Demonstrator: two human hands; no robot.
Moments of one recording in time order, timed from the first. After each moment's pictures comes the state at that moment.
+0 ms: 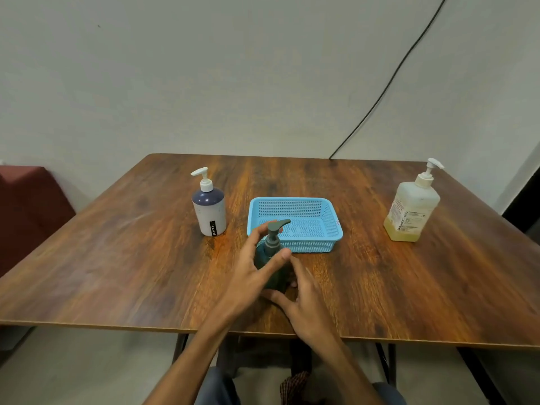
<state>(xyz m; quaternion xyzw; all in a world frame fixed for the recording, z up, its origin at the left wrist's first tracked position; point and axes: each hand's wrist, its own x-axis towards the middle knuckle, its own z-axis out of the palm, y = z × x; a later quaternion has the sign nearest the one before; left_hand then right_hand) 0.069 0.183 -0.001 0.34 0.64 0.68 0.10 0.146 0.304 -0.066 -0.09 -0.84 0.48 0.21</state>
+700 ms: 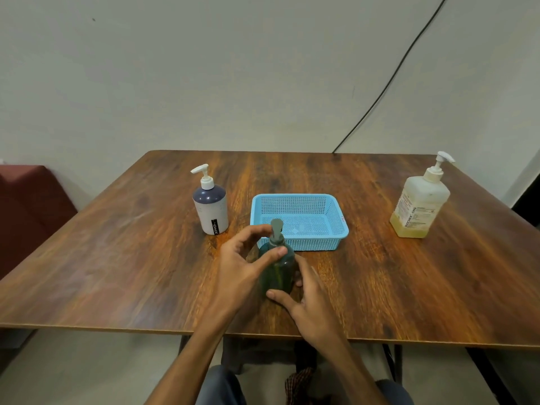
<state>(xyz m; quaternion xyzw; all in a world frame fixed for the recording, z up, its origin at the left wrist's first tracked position) 0.060 0.175 0.007 0.32 0.65 0.69 0.02 0.145 0.304 -0.067 -0.10 -0.84 0.49 0.21</state>
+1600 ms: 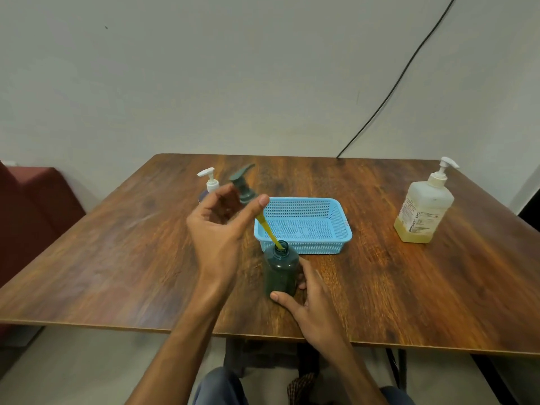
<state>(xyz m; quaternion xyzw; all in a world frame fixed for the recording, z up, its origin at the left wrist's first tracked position) 0.064 0.168 0.074 0.23 0.55 0.79 -0.12 0.147 0.304 -0.065 -0.11 -0.84 0.50 0.20</state>
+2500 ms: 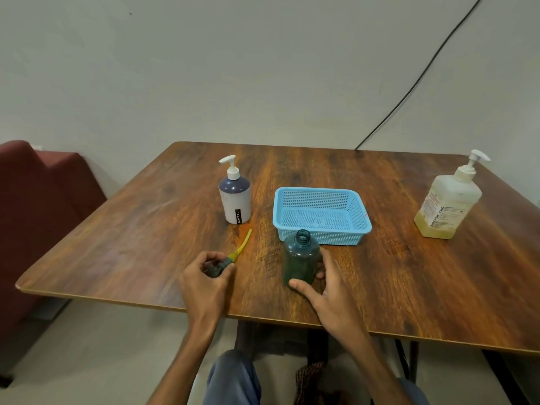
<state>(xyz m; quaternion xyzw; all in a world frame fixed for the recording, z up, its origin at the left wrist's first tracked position) 0.050 0.091 -0.057 0.09 0.80 0.57 -0.17 0.149 0.304 -0.067 -0.12 -0.84 0.49 0.19</state>
